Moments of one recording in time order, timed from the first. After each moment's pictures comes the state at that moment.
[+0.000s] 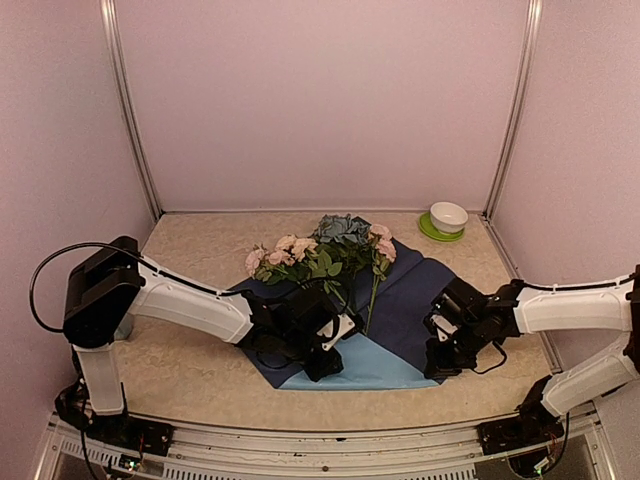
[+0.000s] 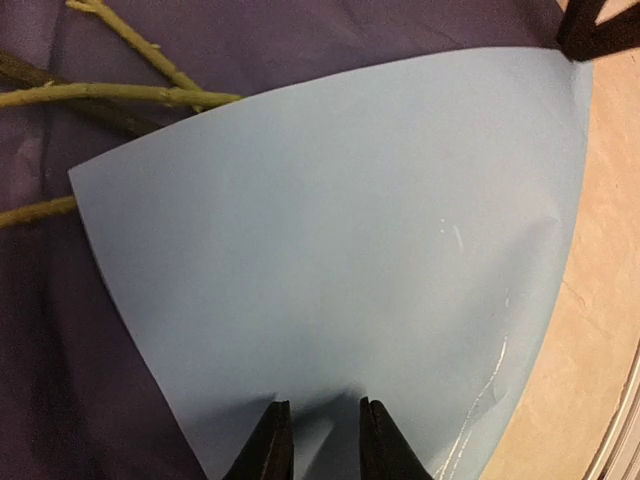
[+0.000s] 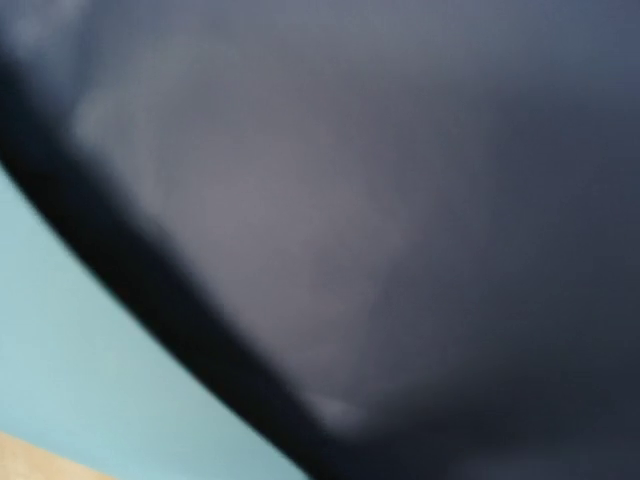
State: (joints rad) left arm -1.11 1.94 1.12 -0.15 0.08 -0.12; right arm 0.74 1.29 0.58 -0.55 -0.21 0.66
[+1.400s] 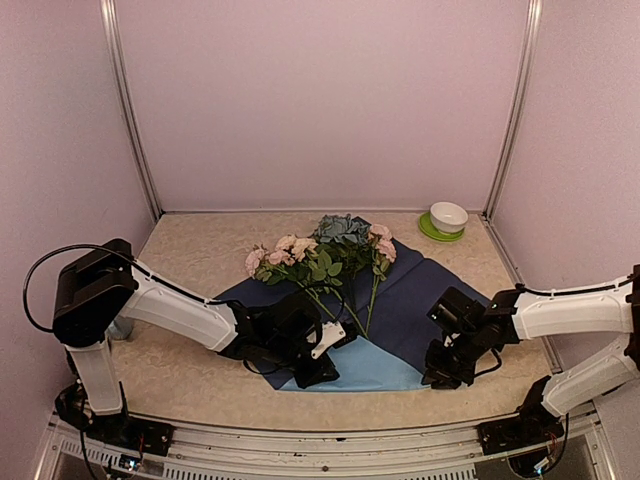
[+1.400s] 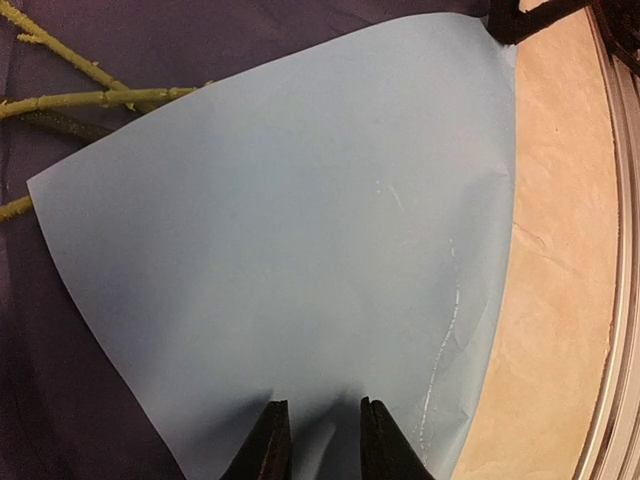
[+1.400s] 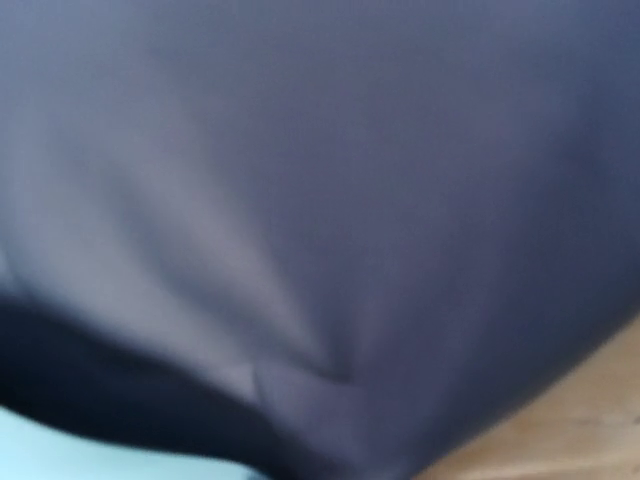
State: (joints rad) left arm -1.10 1.88 0.96 0.05 0.20 -0.01; right arm 0.81 1.30 0.59 -0.60 -0.15 1.23
